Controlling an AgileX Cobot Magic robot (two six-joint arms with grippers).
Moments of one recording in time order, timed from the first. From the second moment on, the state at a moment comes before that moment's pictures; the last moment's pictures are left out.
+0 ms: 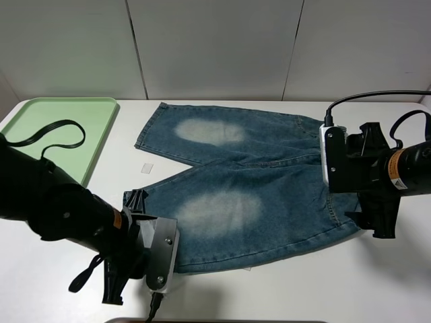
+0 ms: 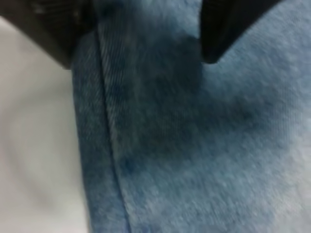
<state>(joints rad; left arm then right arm) -0.80 1.78 -0.50 -0.12 -0.04 1.02 0.38 1.40 -0.45 -0.84 0.20 -0.47</state>
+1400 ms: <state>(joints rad) -0.80 1.81 -0.50 -0.09 -0.17 1.05 0.38 1.67 -0.45 -1.05 0.27 -0.49</state>
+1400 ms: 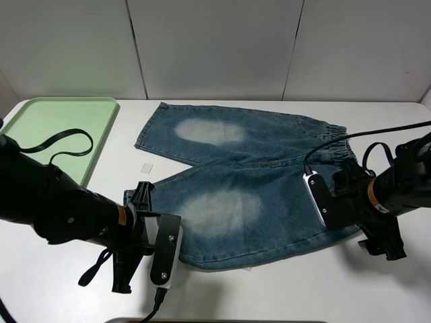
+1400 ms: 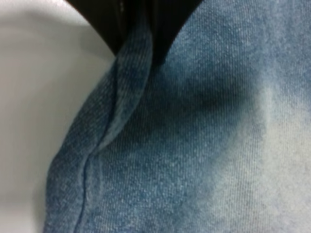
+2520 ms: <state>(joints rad) -0.80 1.82 -0.49 -0.09 -0.24 1.05 0.25 1.75 -0.52 -1.18 0.27 -0.44</state>
